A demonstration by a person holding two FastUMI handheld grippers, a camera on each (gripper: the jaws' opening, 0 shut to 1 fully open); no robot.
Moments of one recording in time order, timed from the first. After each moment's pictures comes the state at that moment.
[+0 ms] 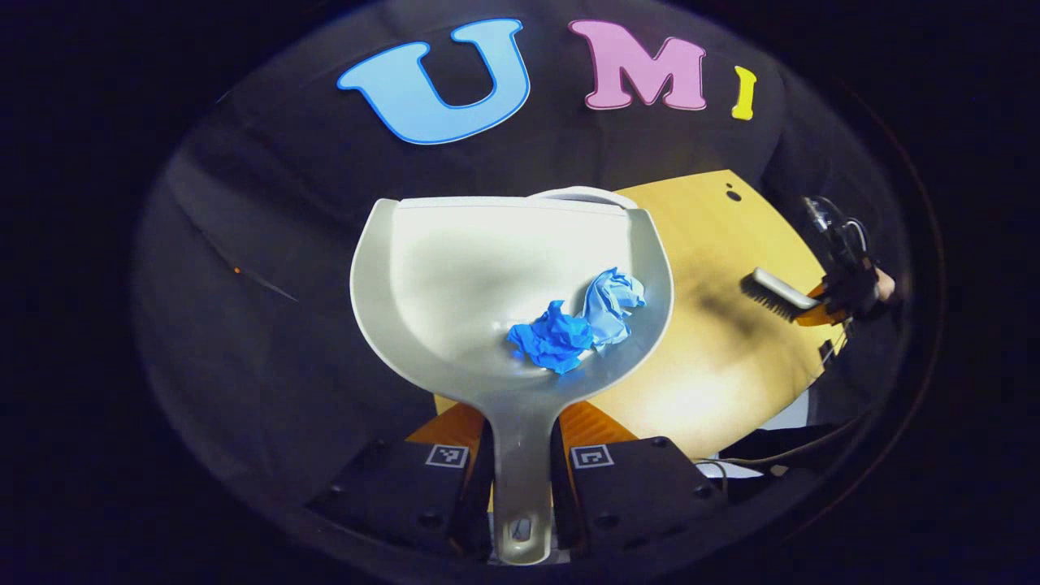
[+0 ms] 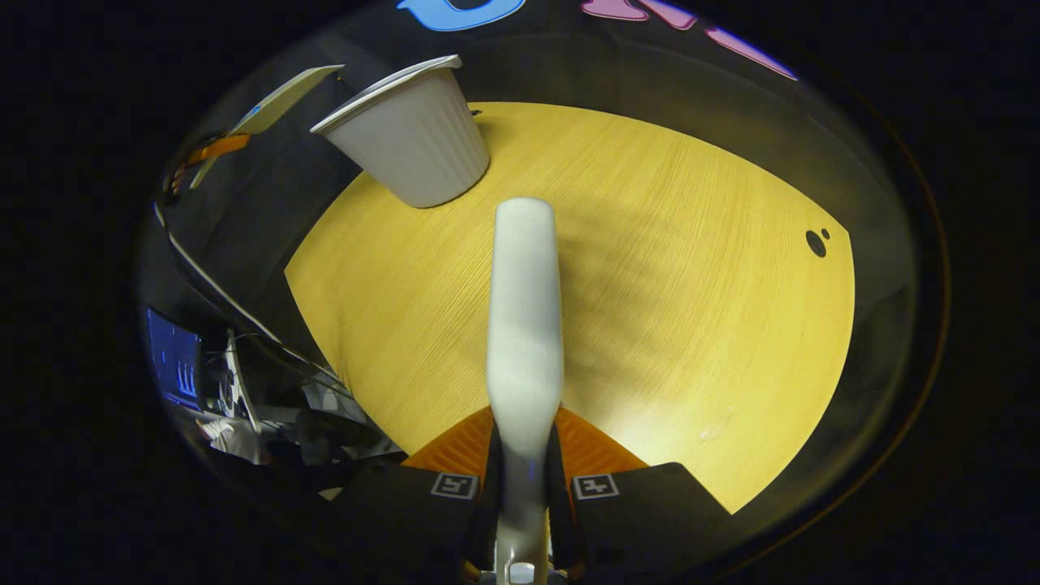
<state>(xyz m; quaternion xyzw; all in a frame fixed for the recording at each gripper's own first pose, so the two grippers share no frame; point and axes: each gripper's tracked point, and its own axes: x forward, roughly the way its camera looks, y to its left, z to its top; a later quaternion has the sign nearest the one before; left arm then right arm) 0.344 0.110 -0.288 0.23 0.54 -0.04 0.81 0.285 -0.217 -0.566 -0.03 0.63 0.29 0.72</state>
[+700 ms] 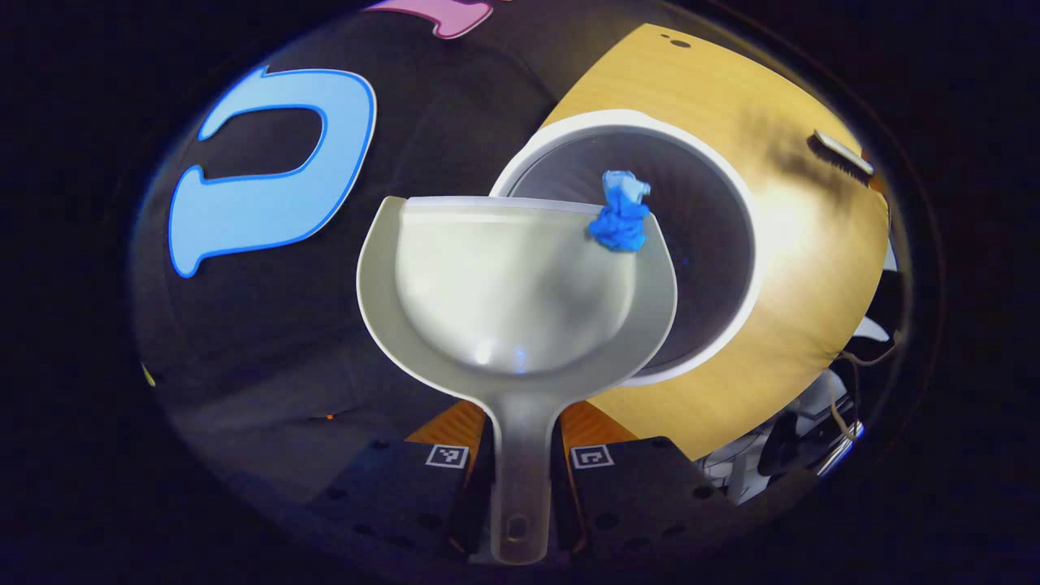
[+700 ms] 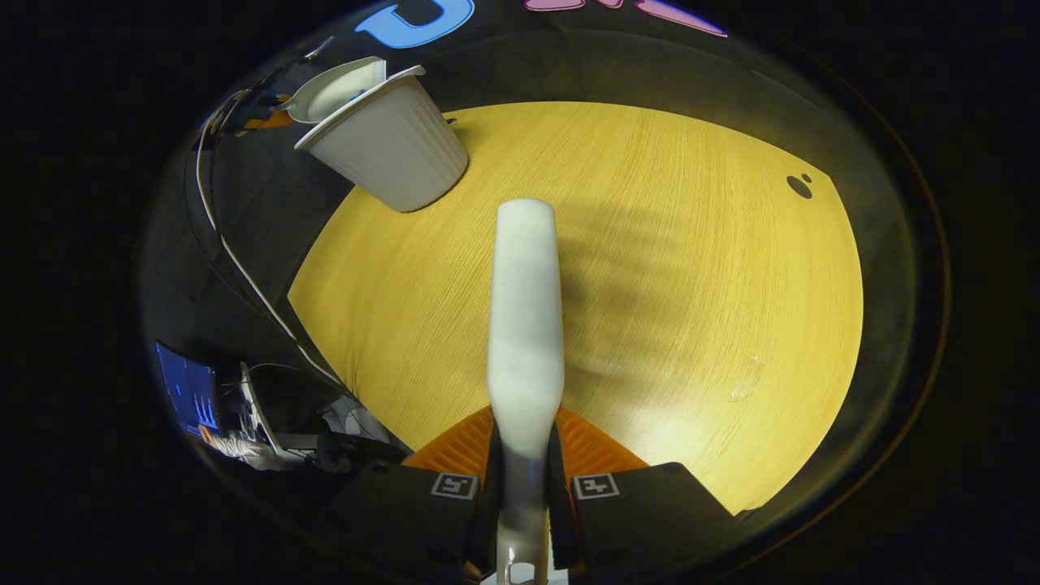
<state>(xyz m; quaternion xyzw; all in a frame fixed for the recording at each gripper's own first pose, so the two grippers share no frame) 0.358 0.131 -0.303 0.55 0.58 -0.06 0.60 0.263 -0.238 -0.591 0.03 0.64 0.26 0.73</state>
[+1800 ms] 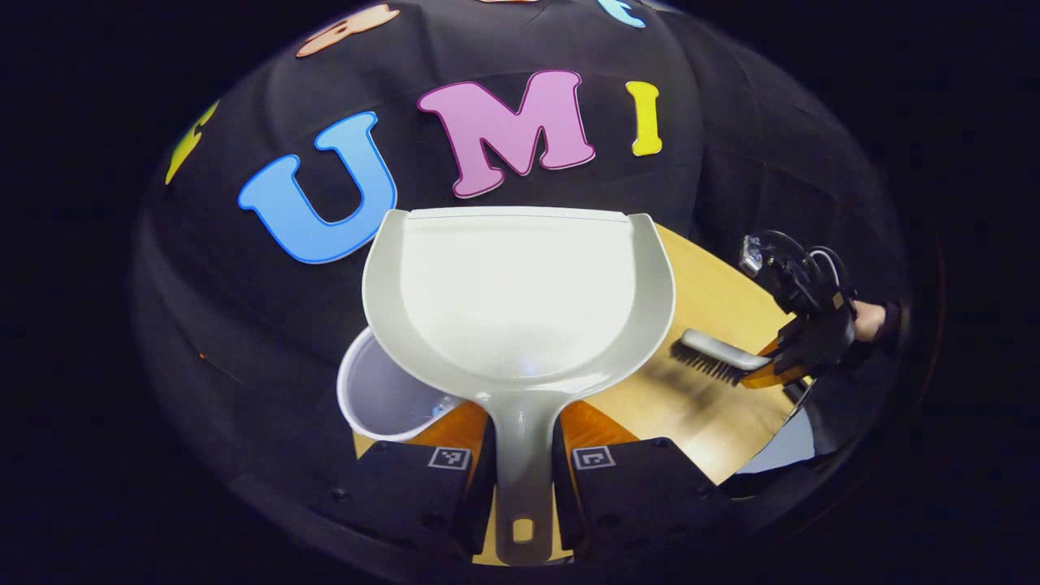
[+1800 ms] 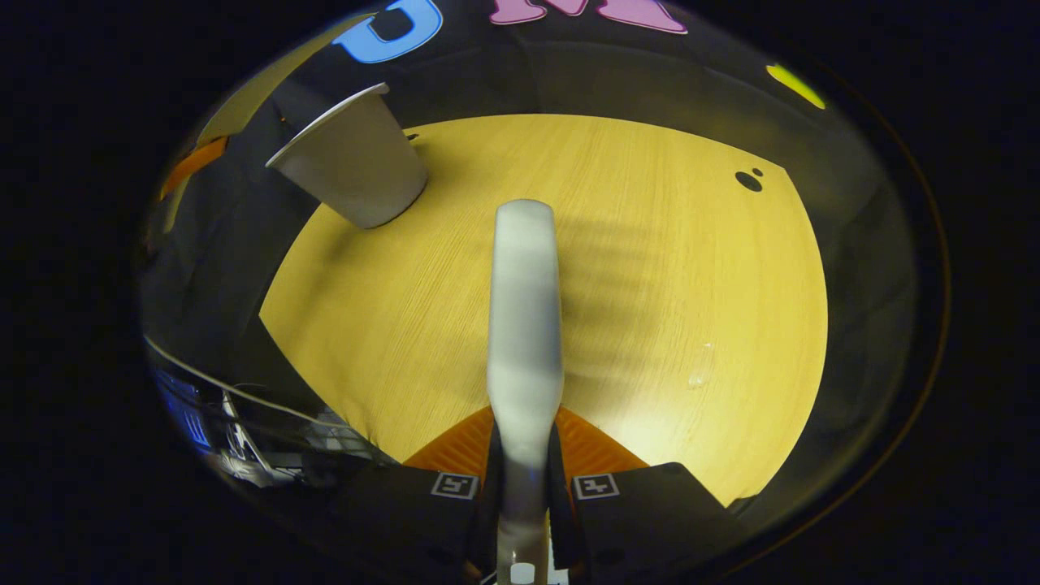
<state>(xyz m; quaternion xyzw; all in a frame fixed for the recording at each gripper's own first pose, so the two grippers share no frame) 0.361 0.092 -0.372 0.17 0.39 -0.16 0.89 0.267 -0.244 -0.590 0.01 0.61 0.17 0.77</state>
